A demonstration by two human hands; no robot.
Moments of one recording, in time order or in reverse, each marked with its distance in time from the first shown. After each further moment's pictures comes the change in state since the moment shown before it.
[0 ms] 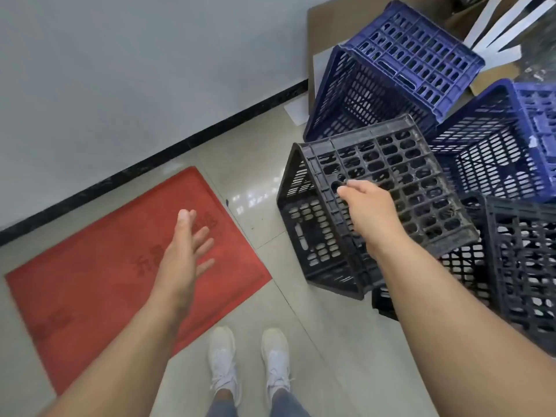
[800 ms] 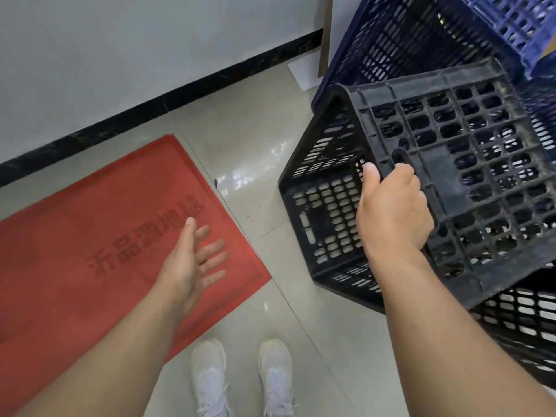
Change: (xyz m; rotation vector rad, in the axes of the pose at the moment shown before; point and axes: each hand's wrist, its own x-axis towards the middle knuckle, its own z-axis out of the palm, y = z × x) left_hand 0.143 -0.130 -0.002 -0.162 -0.111 -0.374; right_hand 0.096 0.074 0.106 -0.737 0.553 -0.160
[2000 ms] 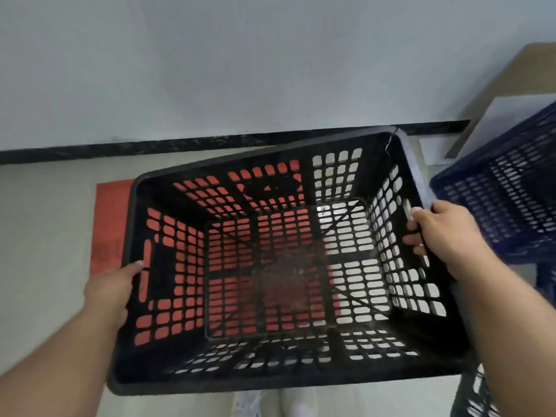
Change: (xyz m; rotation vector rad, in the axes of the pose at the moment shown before) left_hand -0.069 -0.043 -0.288 -0.207 0.890 -0.036; right_hand -0.058 -0.122 0.003 0.436 -0.579 -0.170
